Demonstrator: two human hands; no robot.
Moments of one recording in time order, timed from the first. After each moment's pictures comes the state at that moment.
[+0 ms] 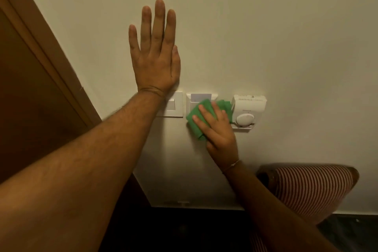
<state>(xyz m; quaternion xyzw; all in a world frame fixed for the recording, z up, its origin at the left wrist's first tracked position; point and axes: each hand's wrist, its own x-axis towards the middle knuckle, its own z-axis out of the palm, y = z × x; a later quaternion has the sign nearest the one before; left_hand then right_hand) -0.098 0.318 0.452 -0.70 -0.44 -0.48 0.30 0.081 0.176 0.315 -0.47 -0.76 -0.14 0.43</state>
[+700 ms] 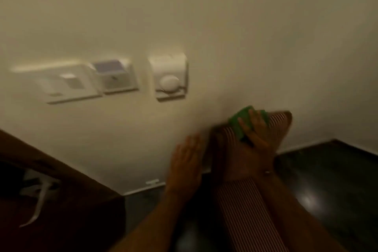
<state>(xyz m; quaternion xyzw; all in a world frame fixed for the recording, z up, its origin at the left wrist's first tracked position) 0.054 0.065 0.168 -0.91 -0.36 -0.09 -0.18 0.296 -0.014 0.210 -0.71 -0.58 -0.12 0.38</state>
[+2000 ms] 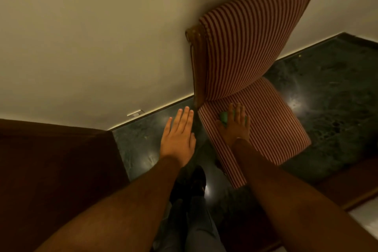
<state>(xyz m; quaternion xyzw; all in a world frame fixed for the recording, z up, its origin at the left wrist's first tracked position) 0.075 -0.022 -0.073 -0.91 -0.35 0.13 -0.19 0.283 -0.125 -0.116 -0.89 -0.33 0.31 -0.01</state>
